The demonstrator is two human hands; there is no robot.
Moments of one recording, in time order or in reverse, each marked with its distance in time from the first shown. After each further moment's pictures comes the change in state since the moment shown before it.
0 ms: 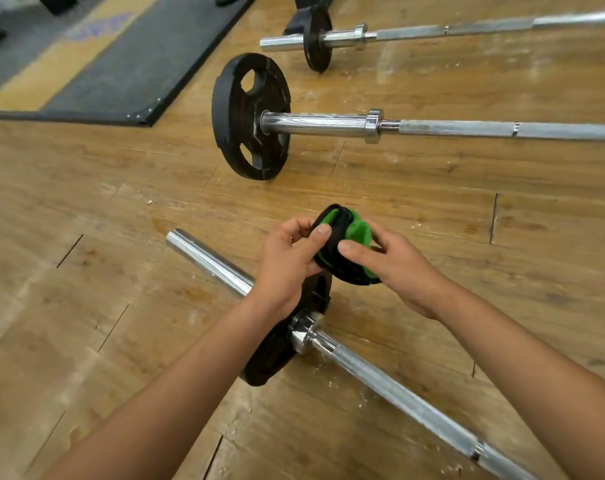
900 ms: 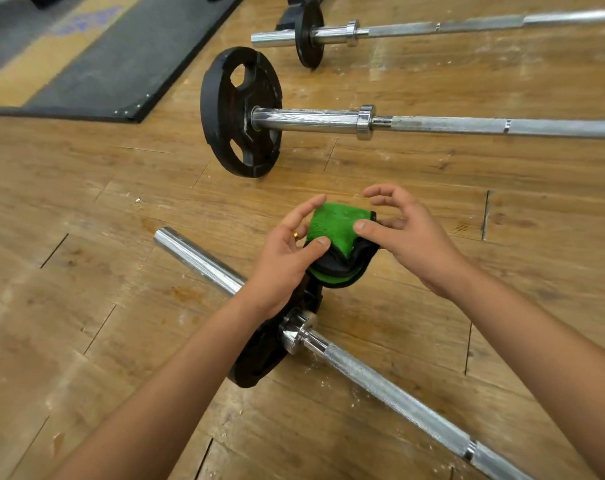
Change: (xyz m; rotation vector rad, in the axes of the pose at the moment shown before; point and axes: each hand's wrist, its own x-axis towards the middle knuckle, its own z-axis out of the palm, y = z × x) left_hand 0.008 -0.010 -0.005 -0.028 -0.234 0.049; right_hand 0.004 -0.018 -0.027 -0.164 0.206 -0.062
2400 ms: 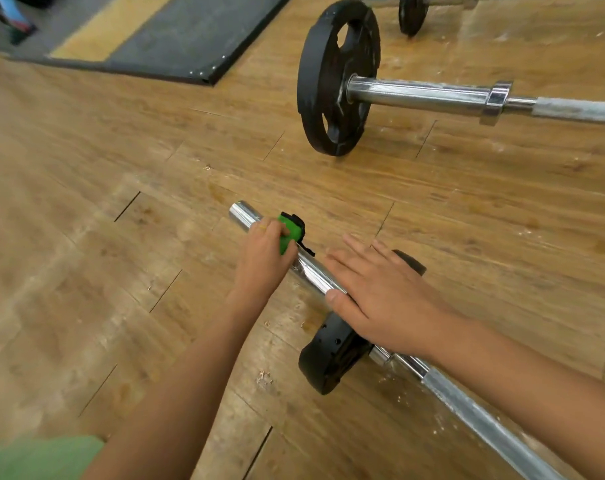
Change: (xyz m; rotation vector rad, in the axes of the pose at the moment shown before) left_hand -0.017 -0.058 -0.217 1.388 0.501 0.151; right_hand -0.003 -0.001 0.162 -1.116 -0.599 -0.379
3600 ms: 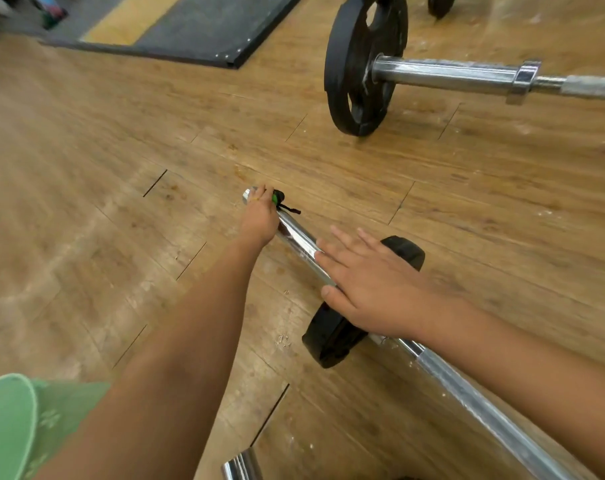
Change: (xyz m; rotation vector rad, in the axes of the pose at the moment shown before) left_hand 0.023 -0.054 -0.014 0.011 -0.246 -0.305; right_hand -0.001 -0.035 0.020 -0.093 -0.045 -0.166
